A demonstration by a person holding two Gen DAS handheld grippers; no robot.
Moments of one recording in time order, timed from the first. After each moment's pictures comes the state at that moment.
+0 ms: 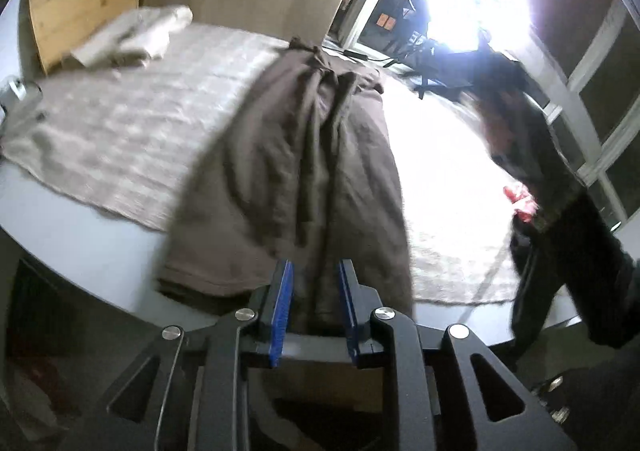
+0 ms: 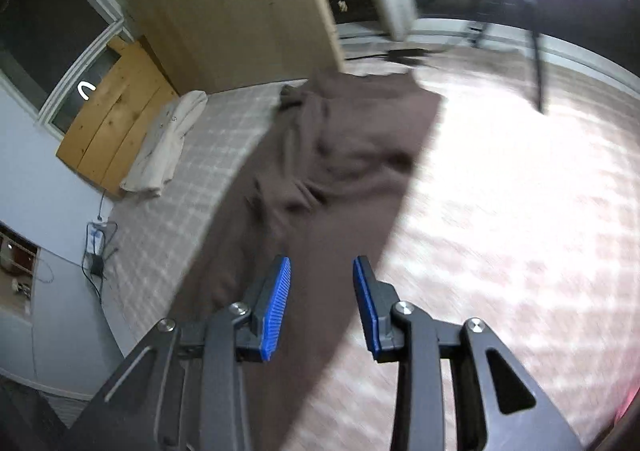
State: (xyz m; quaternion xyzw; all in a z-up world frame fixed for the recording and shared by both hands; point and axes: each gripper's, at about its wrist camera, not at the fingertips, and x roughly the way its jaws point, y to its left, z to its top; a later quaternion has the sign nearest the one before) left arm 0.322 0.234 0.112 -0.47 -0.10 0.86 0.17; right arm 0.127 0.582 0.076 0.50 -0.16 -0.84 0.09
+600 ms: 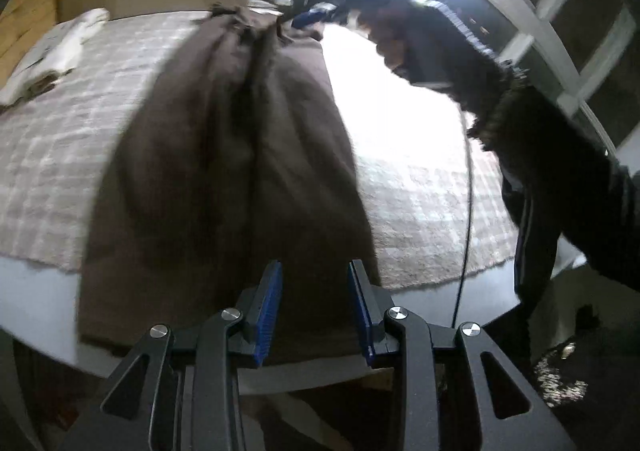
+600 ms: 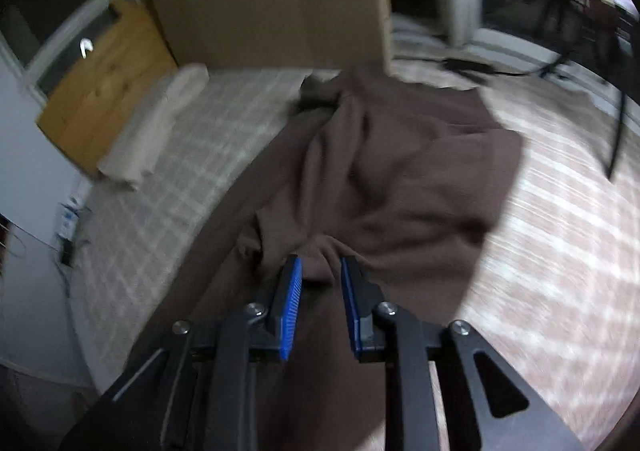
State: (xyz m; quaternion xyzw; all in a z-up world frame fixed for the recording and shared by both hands) left arm 0.299 0.308 0.090 -0.51 -0.04 0.82 0.24; right arm 0.011 0.498 0.025 0.52 -0.08 -0.84 0.12
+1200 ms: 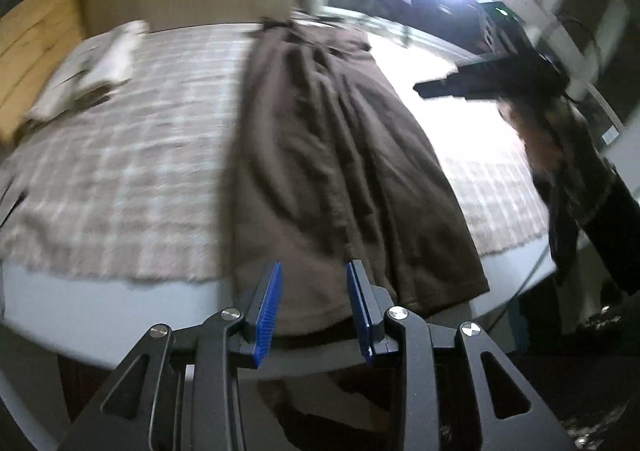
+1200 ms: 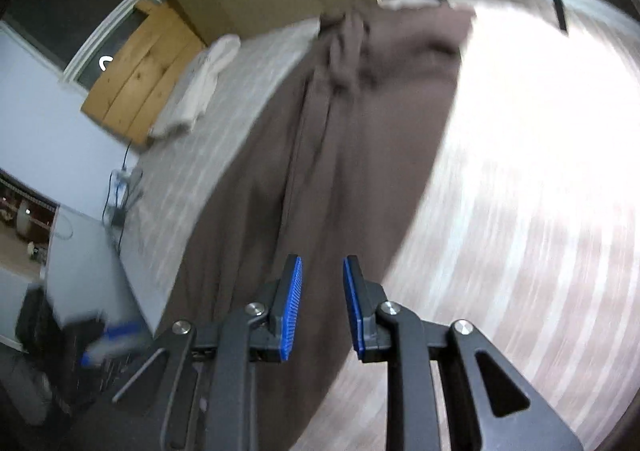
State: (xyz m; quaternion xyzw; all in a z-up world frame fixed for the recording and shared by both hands) left arm 0.271 0.226 0.084 -0.50 0.03 0.82 0.27; right arm 0.204 0.500 0.037 0.53 -0.18 -0.81 0.14
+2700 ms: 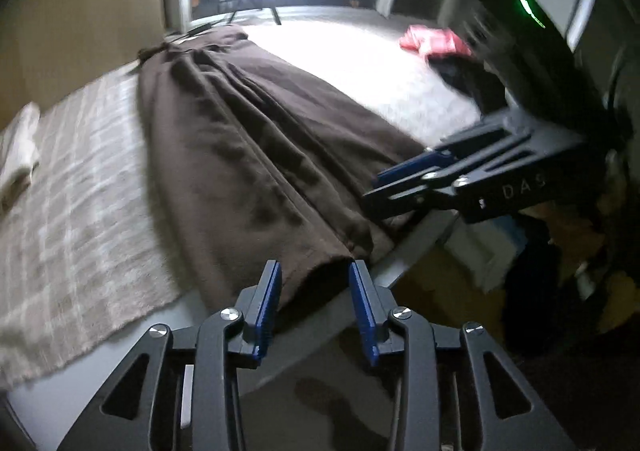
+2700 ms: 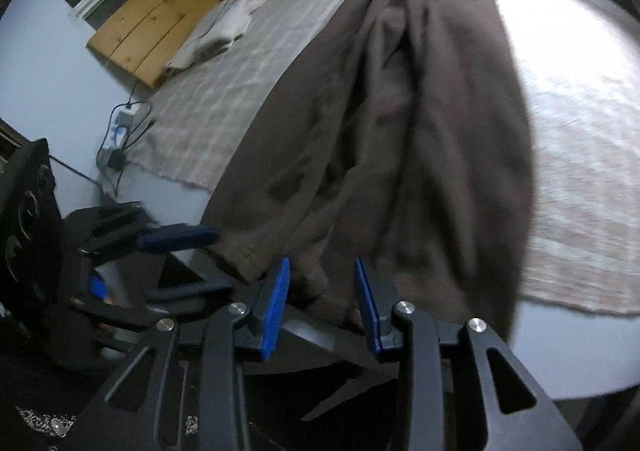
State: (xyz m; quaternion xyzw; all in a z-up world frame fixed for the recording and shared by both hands) left arm 0.305 0.233 0.062 -0.43 0.18 0.77 0.44; right arm 0.307 0.327 0.016 0.53 -0.17 -0.82 0.10
